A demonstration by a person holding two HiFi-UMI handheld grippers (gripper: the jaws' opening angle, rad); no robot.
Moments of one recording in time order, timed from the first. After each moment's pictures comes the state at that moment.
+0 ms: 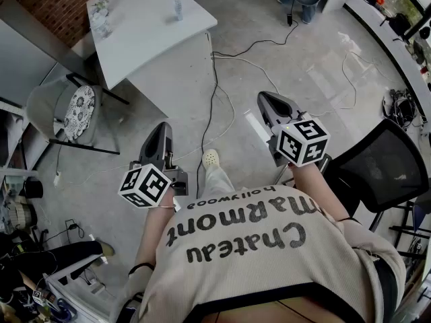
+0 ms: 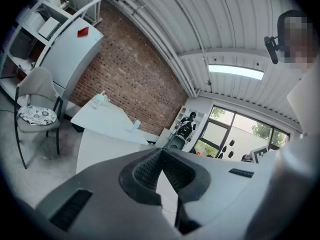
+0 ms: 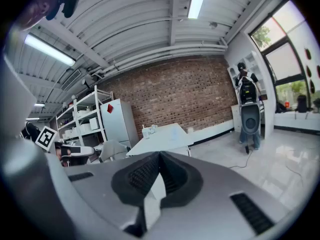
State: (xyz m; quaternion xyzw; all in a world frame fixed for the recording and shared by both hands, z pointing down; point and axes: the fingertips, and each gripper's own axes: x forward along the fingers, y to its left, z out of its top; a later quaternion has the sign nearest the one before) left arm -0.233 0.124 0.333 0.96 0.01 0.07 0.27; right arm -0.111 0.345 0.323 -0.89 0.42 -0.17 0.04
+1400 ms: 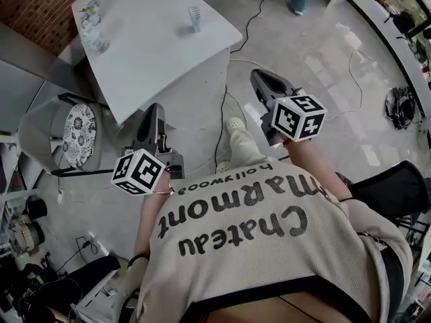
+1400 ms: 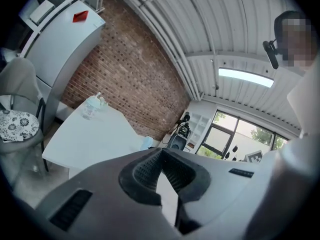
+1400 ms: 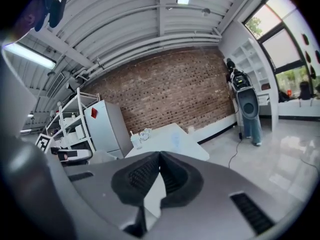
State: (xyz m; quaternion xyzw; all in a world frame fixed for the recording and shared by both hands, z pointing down) left arm -0.027 -0.075 0.330 0.96 0.02 0.06 0.28; right arm 0.097 0.145 0.337 -0.89 0.40 -0.20 0.08
